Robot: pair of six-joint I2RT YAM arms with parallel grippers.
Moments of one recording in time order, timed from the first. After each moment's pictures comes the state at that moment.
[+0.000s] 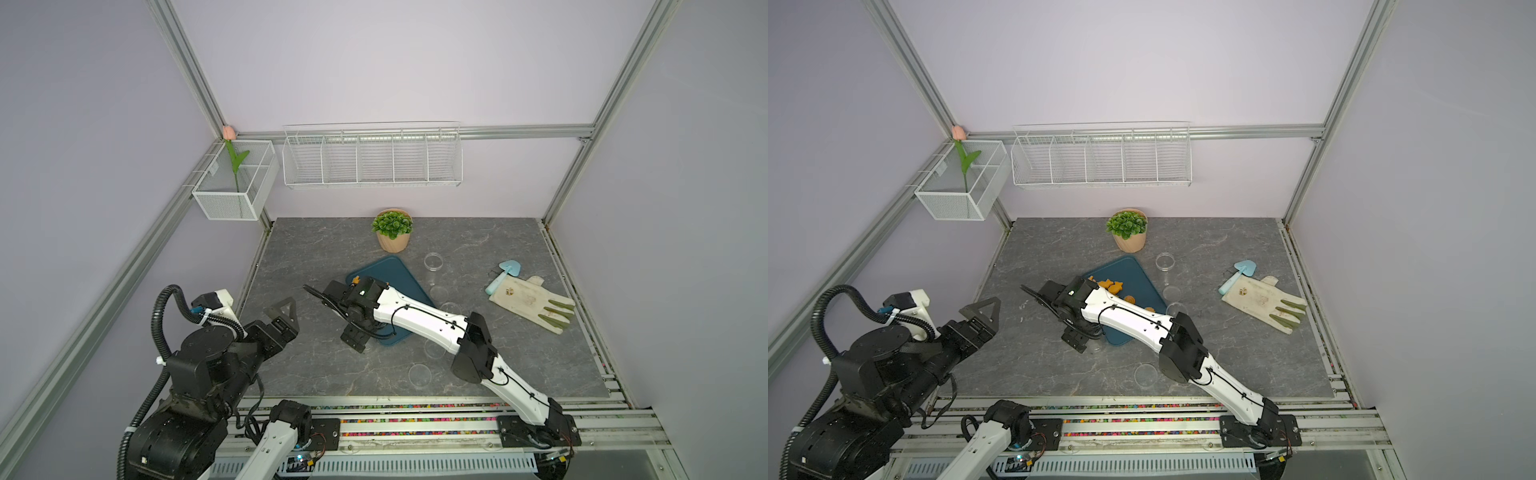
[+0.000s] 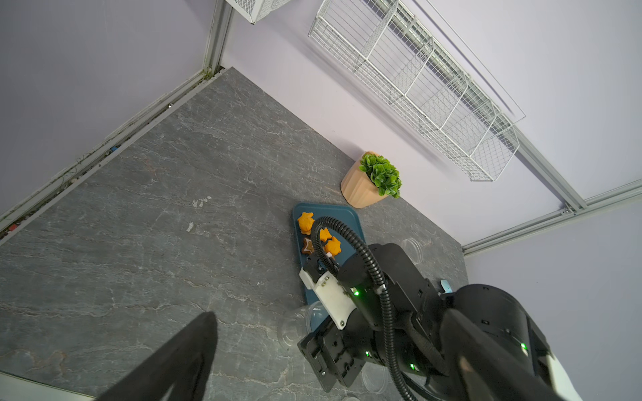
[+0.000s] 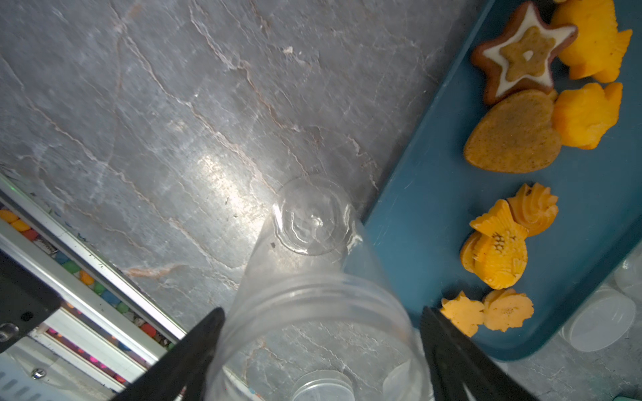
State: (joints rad) left arm -0.31 0.55 1.33 -1.18 -0.16 -0.73; right arm 1.16 2.47 2.51 -1.46 0.12 0.15
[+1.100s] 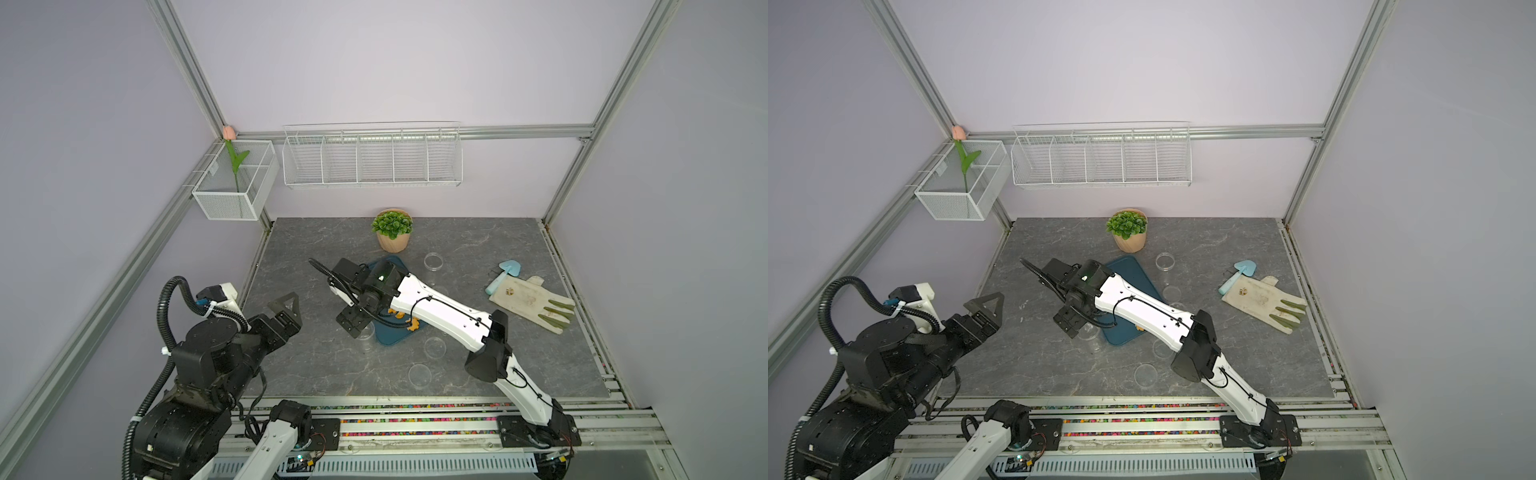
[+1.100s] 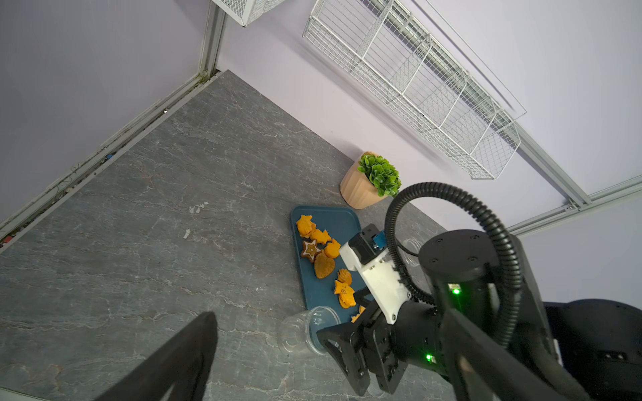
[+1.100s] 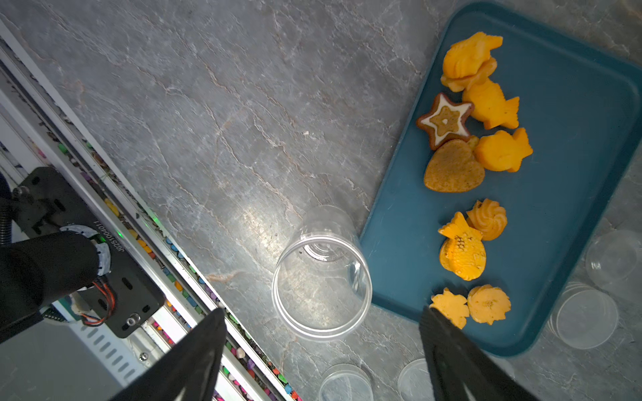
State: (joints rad) left arm -0.31 0.58 1.33 -1.15 -0.15 -0.71; right arm 1.13 2.33 2.53 -1.39 0.06 0.21
